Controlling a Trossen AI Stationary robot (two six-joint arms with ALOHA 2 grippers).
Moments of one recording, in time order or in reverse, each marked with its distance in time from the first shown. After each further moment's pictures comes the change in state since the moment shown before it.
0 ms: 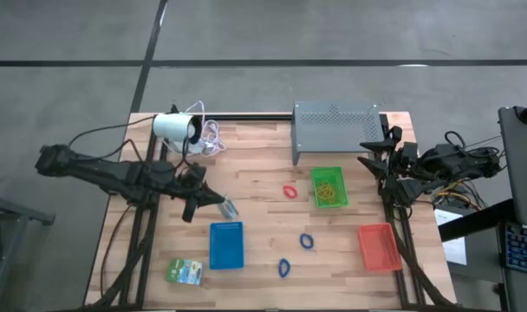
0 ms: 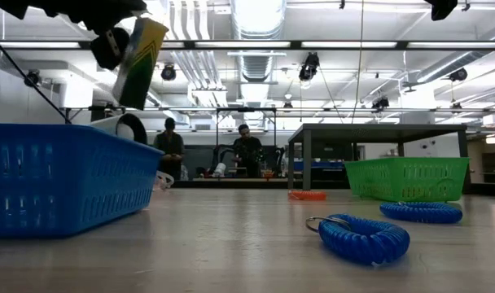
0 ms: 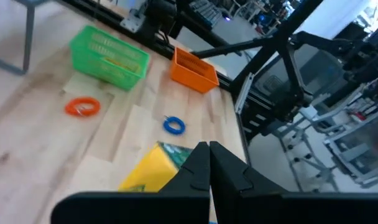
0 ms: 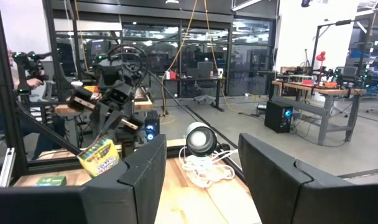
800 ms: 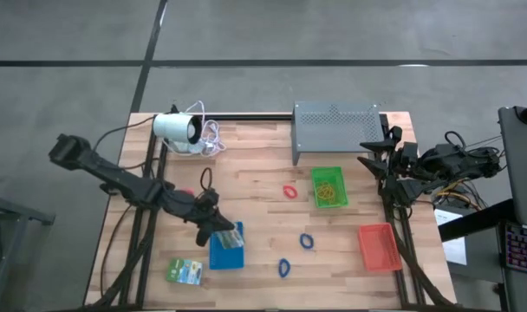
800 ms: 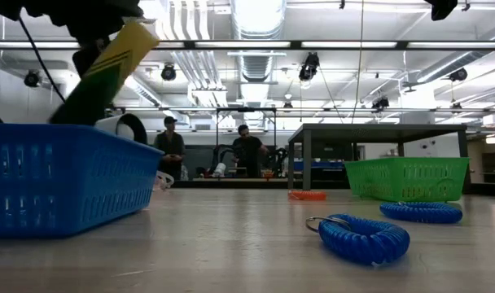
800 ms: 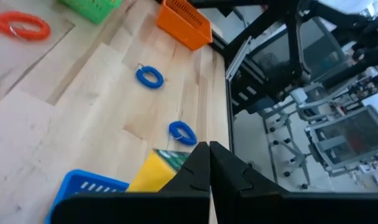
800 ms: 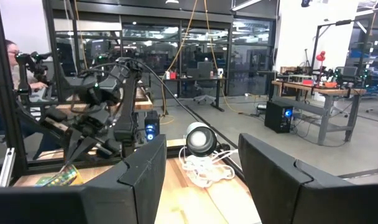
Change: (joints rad) left arm -0.225 0.305 0.000 0.202 -0.109 -0.240; right arm 0.000 0.000 0.000 0.000 0.000 0.000
